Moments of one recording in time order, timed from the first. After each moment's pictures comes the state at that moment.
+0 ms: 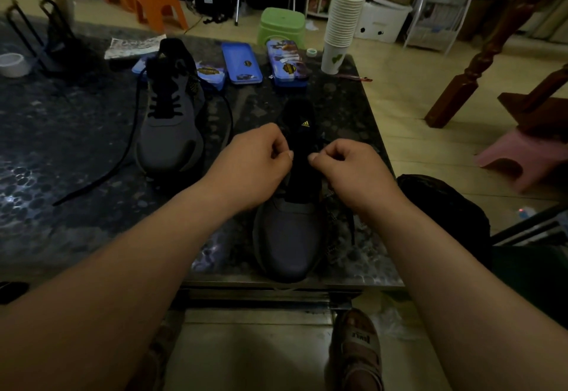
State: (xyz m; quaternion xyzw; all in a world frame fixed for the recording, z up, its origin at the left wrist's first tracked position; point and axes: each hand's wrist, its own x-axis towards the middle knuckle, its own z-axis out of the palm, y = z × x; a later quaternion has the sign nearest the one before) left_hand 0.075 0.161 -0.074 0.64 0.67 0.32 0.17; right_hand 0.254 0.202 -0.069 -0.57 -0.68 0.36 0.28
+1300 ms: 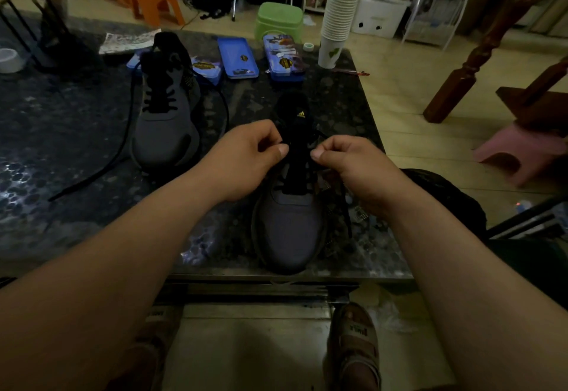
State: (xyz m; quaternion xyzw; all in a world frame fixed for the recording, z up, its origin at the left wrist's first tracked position) left_hand 0.068 0.162 -0.077 0.64 0.64 0.34 0.27; right_hand 0.270 0.215 -0.074 -0.49 -0.64 0.52 0.26
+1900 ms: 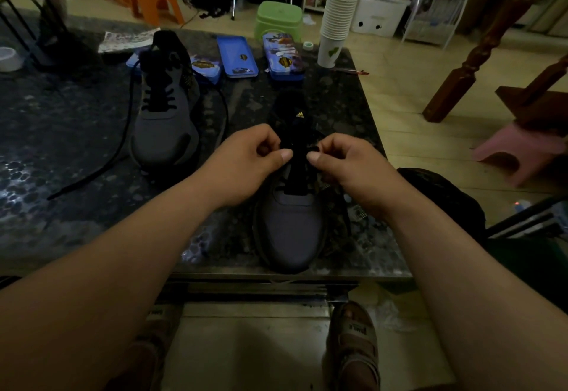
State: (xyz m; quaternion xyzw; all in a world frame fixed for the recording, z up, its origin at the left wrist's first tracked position) left_hand 0.069 0.162 -0.090 0.64 0.62 0.37 0.28; right_hand 0.276 0.212 -0.077 -0.47 -0.69 0.47 0.26
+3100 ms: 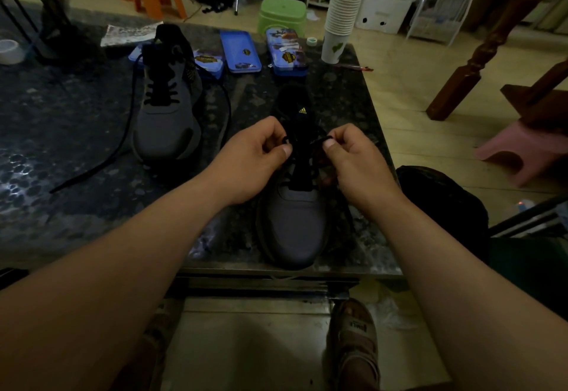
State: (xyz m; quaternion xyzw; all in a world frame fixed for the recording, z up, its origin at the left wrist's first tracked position) left_hand 0.073 0.160 -0.095 0.62 0.60 0.40 0.31; right_hand 0.268 0.210 -0.091 -0.53 -0.66 0.41 0.34
